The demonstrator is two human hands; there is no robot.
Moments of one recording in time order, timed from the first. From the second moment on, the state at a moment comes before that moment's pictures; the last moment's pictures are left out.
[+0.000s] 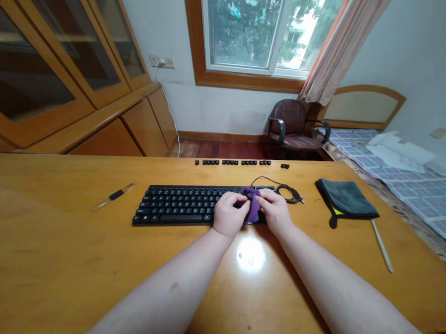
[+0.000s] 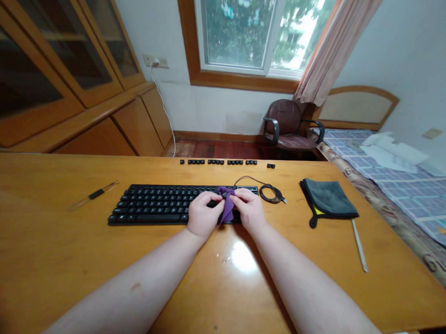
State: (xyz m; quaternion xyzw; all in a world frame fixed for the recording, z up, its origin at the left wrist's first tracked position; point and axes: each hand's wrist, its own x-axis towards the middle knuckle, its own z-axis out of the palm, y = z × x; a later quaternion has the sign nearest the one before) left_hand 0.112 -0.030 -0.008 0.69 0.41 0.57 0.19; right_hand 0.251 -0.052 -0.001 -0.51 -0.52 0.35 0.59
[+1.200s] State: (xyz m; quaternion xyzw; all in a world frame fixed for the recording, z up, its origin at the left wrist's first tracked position) left_hand 0.112 -0.029 -0.009 0.78 0.38 0.47 0.14; right_hand 0.256 -0.047 0.003 -0.50 -0.45 0.49 0.56
